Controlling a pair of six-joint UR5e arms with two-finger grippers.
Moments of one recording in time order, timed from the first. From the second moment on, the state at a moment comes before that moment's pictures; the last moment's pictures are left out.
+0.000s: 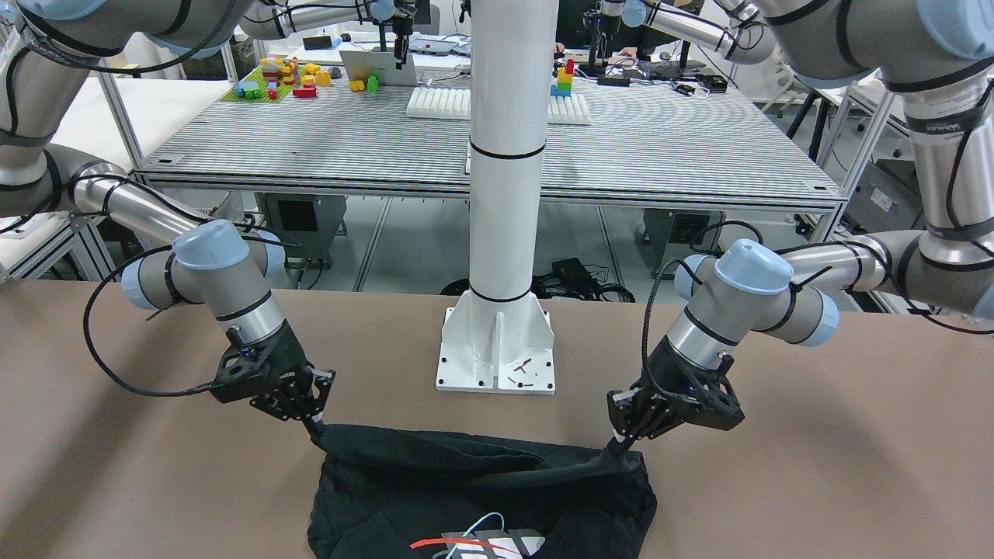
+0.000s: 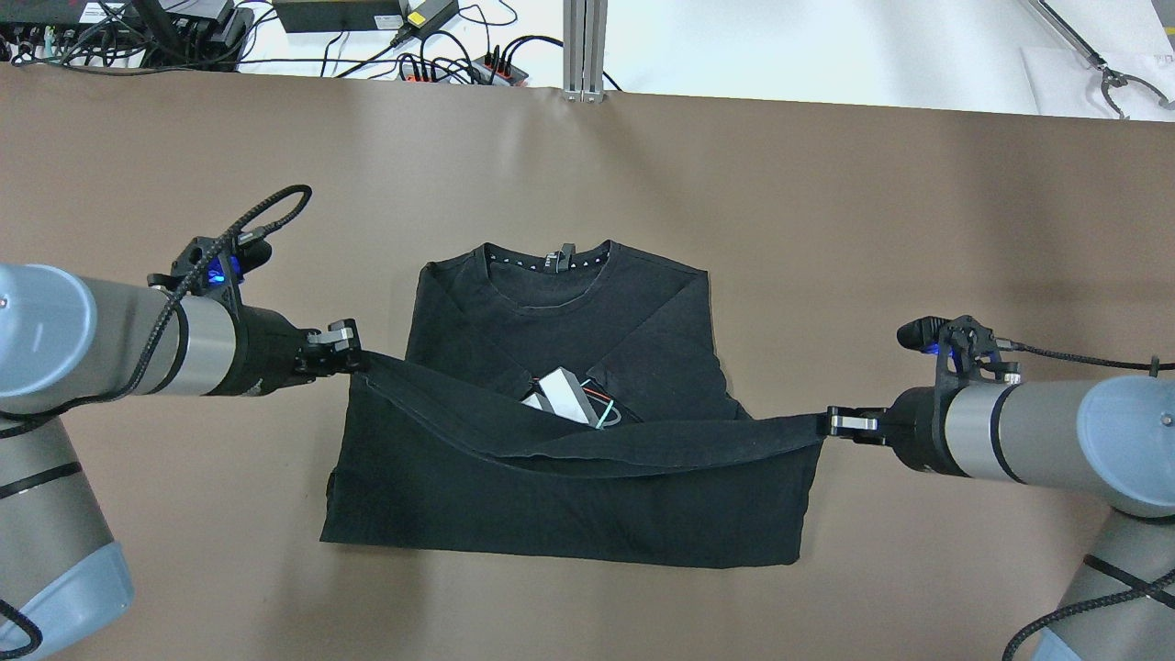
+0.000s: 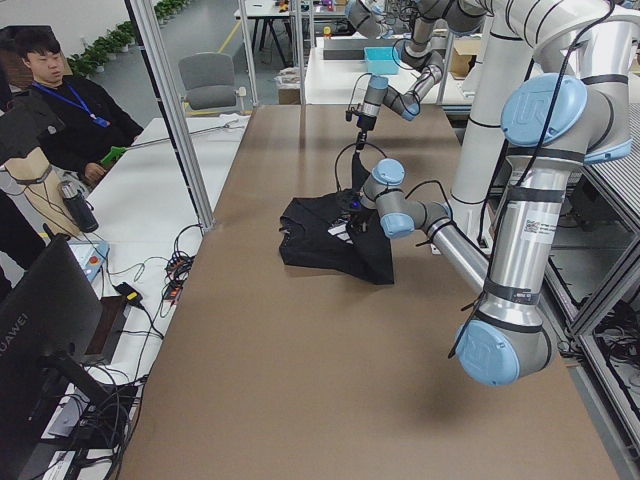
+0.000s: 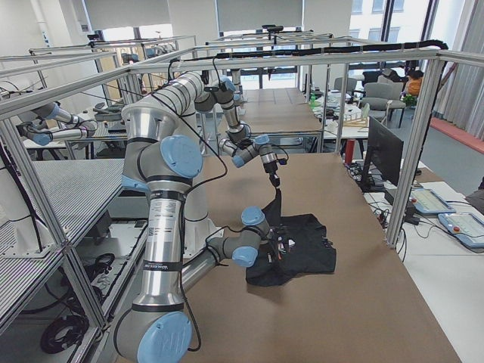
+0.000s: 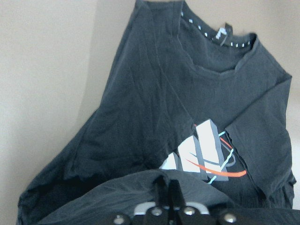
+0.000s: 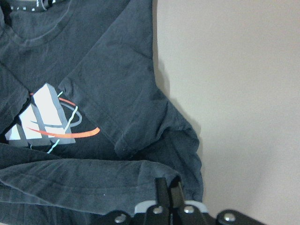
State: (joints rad) left arm -0.67 -1.83 -2.10 -1.96 -1.84 -1.57; right arm 0.66 -1.56 2.14 -1.04 1.85 1.28
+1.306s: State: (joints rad) left arm -0.86 -2.13 -1.60 -1.96 -1.76 -1.50; right arm 0.79 -1.22 1.85 -1.22 1.78 1.27
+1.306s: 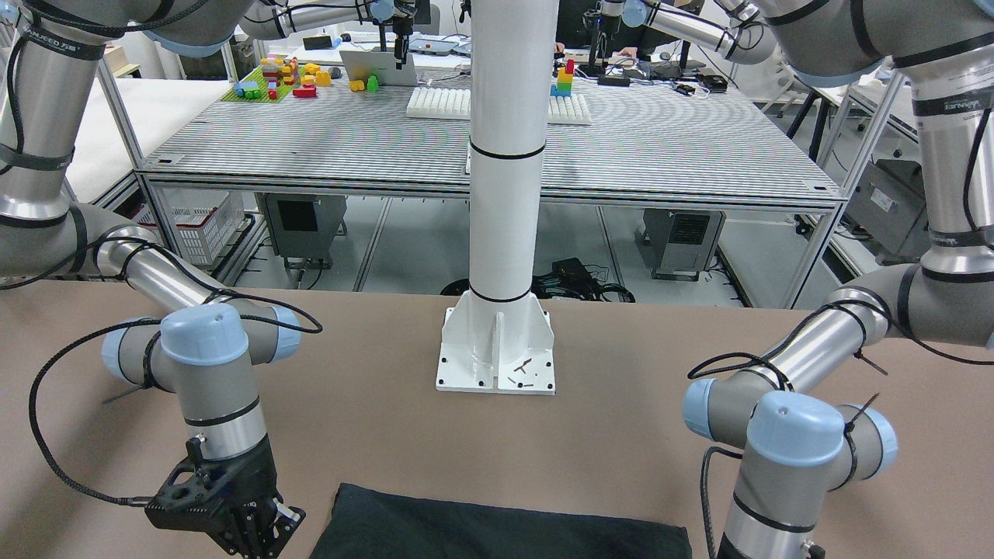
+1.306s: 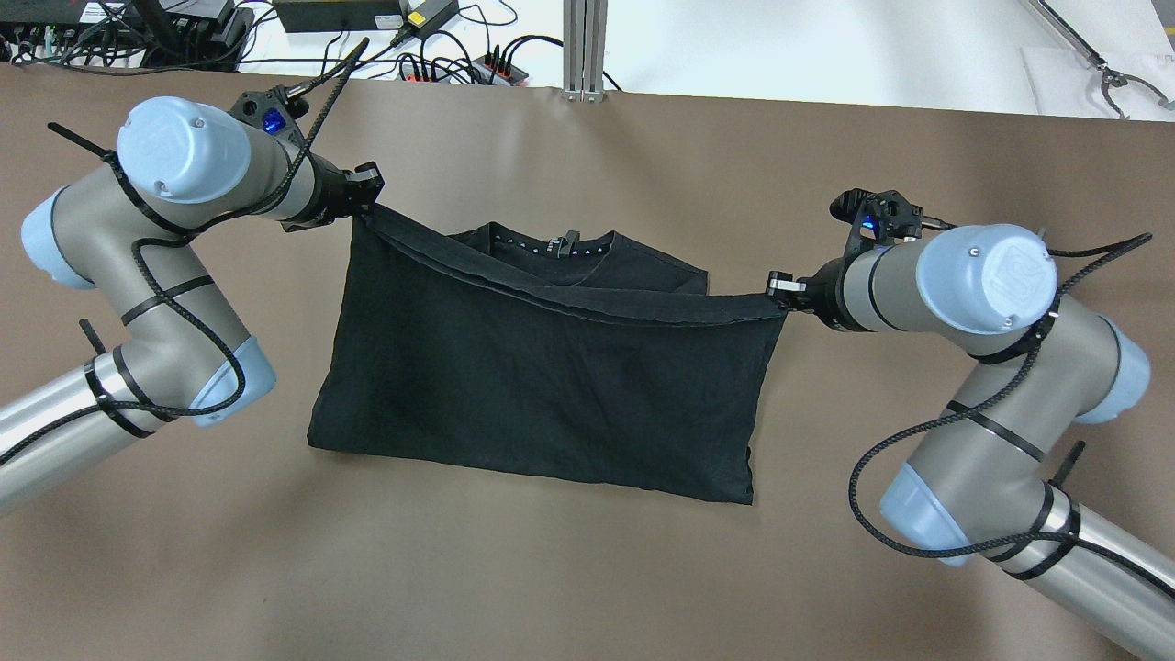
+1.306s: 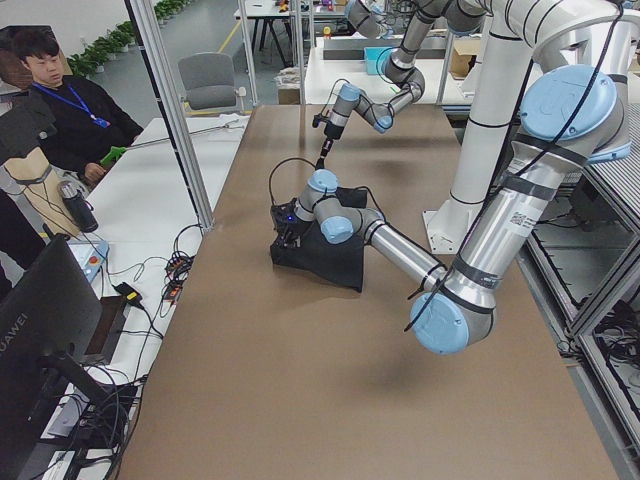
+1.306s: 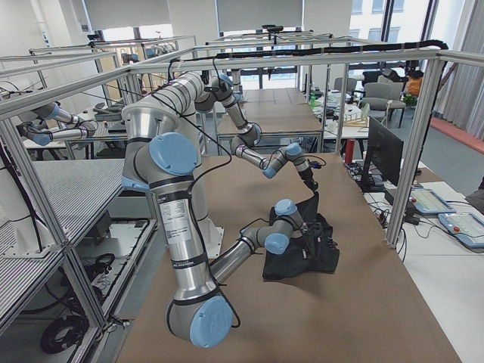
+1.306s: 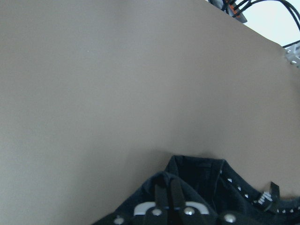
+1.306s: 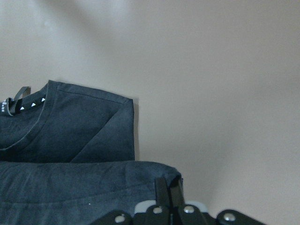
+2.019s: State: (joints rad) left arm -0.90 -2.16 -1.50 -1.97 -1.83 -1.28; right arm 0.79 -1.10 1.71 -1.22 1.73 1.27
